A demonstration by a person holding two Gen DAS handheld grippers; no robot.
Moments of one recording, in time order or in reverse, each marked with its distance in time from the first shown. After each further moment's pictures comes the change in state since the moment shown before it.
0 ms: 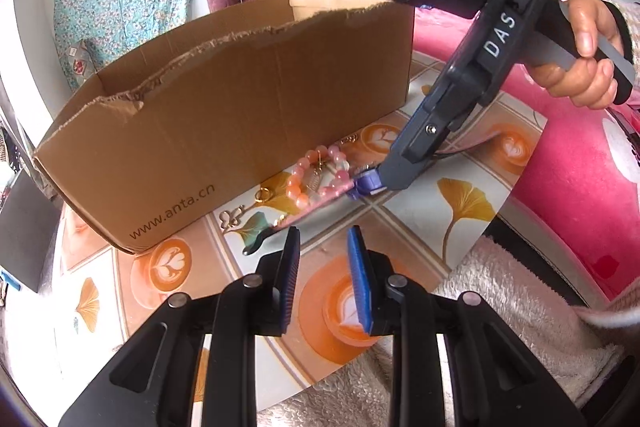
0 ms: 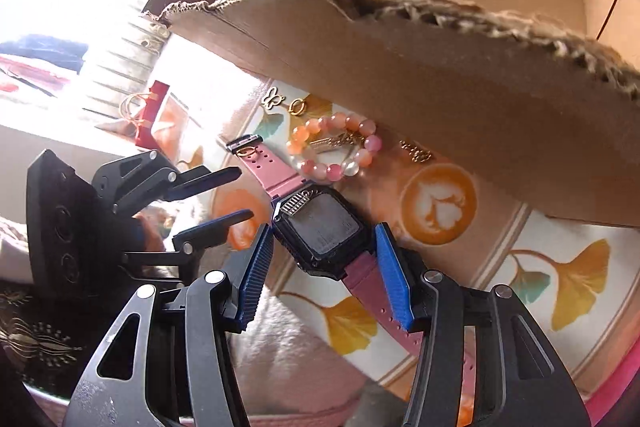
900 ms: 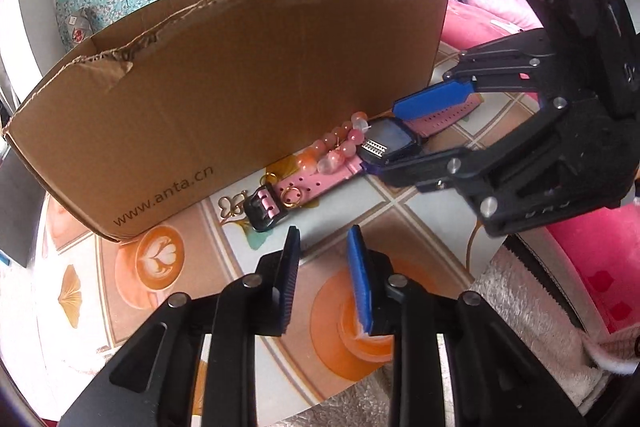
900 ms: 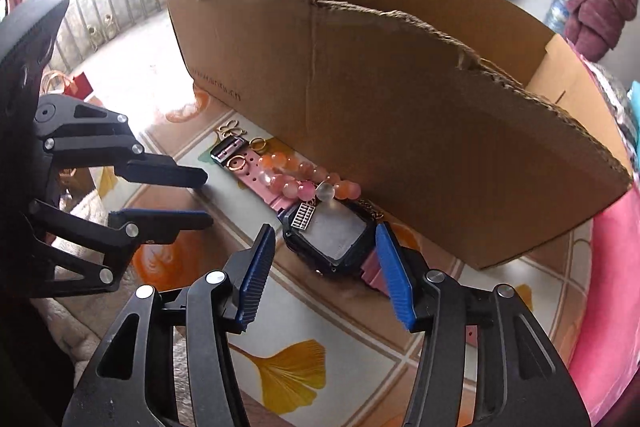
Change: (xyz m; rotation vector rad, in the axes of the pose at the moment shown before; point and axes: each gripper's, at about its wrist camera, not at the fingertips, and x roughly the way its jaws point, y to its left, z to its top) left arm 0.035 0.030 0.036 -0.067 0.087 -0.027; right arm 0.037 0.063 -0.043 -0.346 -0.389 -0.561
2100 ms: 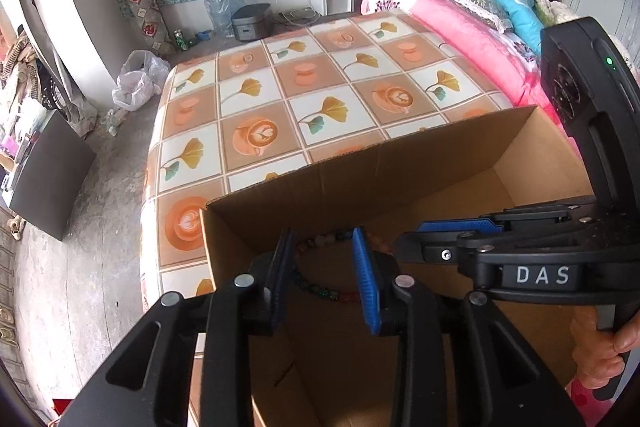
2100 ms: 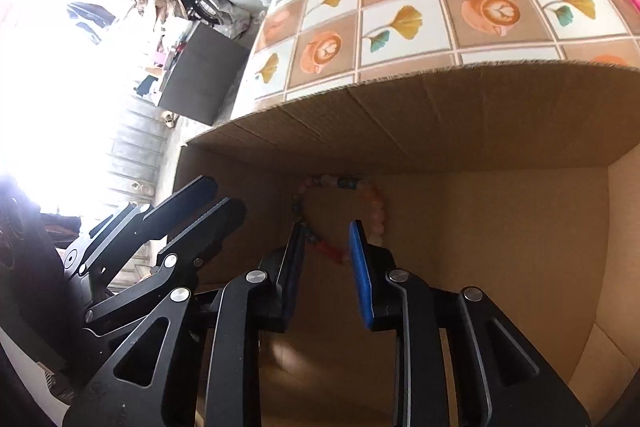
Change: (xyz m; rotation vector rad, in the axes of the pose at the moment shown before) left arm 0.019 0.193 0.195 -0.192 0.102 0.164; right arm 0.062 -0.137 0.181 0.746 0.062 0.399
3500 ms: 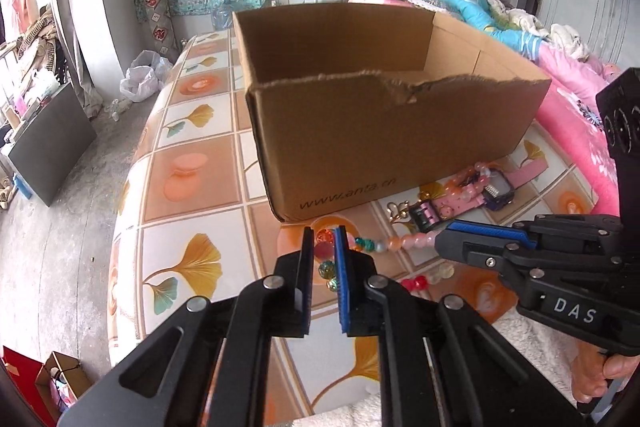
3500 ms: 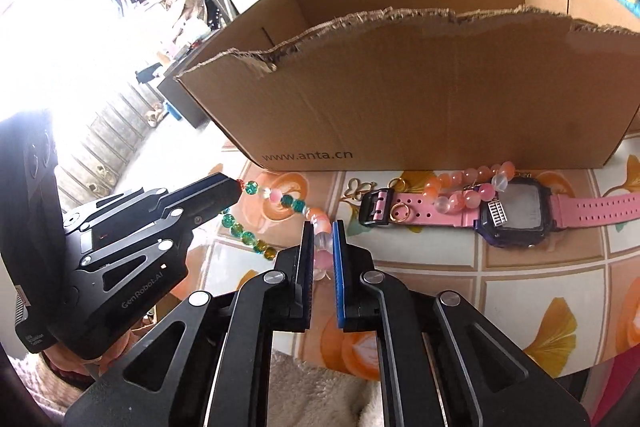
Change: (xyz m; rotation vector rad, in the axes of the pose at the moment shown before) left arm -0.073 -0.029 -0.229 -0.049 -0.149 -0.062; right arm -0.023 0.015 -0.227 -0.177 -0.245 -0.140
